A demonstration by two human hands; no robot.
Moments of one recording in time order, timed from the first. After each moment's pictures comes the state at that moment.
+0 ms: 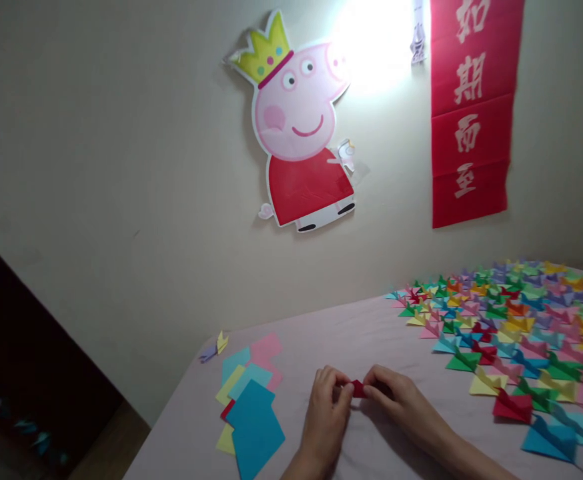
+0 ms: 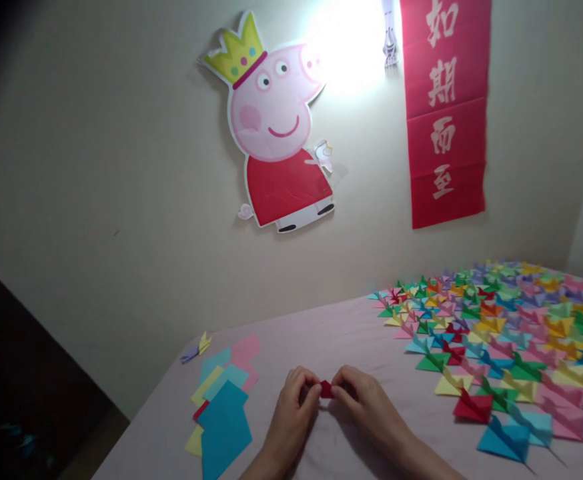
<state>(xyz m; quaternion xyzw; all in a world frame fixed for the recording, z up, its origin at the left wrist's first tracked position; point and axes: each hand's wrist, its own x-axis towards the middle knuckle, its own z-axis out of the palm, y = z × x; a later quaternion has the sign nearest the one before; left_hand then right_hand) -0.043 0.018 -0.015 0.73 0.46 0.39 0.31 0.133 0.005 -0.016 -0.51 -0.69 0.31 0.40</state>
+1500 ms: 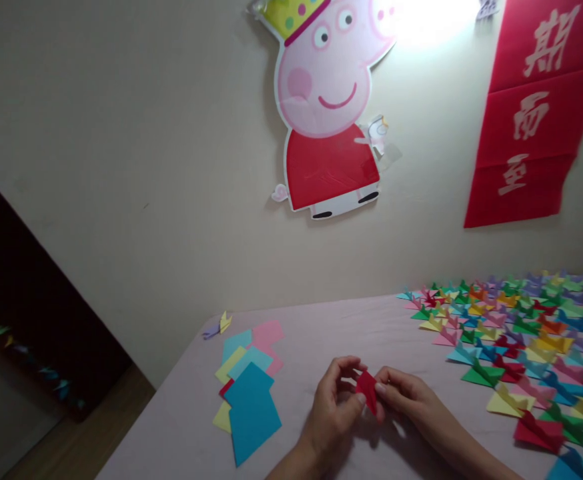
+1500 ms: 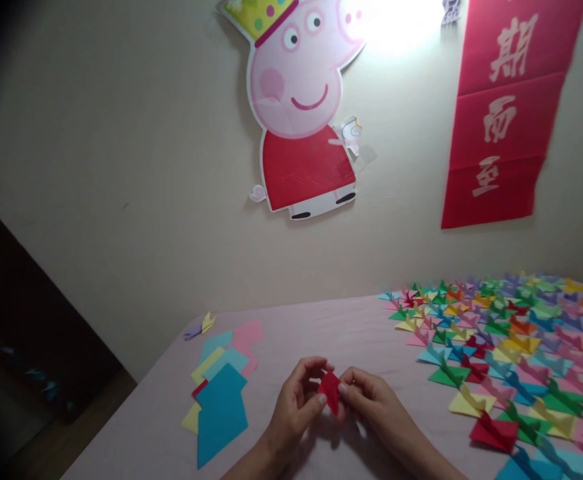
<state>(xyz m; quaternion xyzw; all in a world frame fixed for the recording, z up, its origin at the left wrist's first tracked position) -0.037 0.013 -0.017 0.61 0.33 0.48 0.54 0.144 0.011 -0.014 -0.42 -0.58 0.56 0.41</state>
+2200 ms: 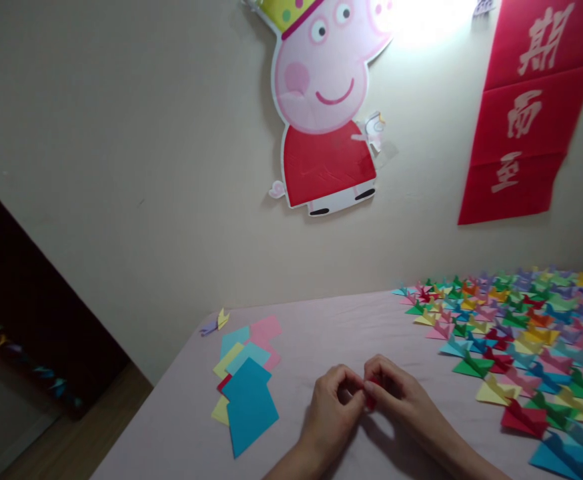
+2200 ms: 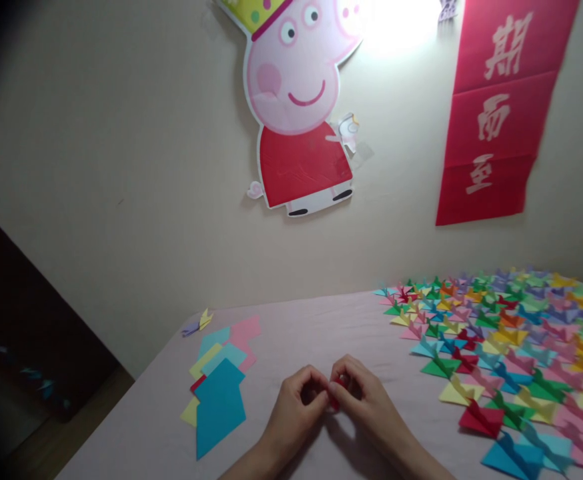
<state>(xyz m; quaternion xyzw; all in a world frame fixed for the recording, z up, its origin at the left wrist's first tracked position) -0.026 0.009 -0.020 0.65 0.46 0.42 0.43 0.136 0.007 -0.021 -0.43 -0.64 0.43 0.46</state>
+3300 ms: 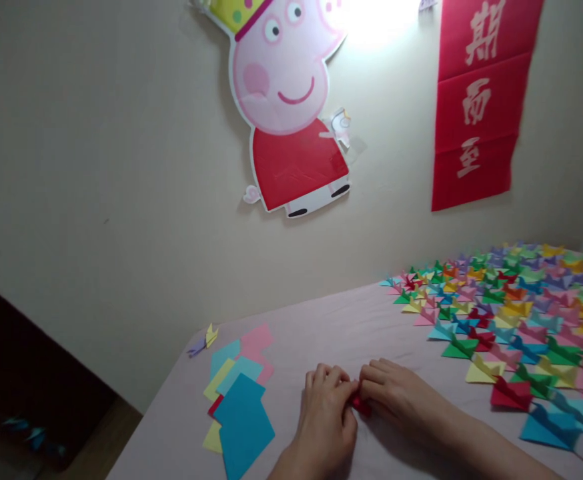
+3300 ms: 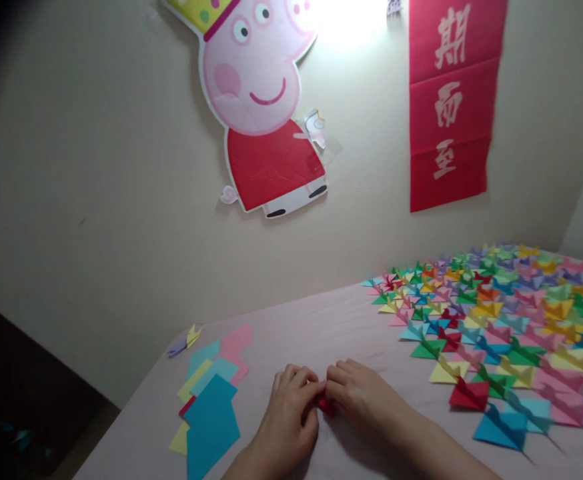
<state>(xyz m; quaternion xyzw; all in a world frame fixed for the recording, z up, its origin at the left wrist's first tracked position) -0.037 0.004 0.004 0.87 0.43 0.19 0.15 0.148 0.009 -0.014 -0.39 -0.89 0.06 0.23</state>
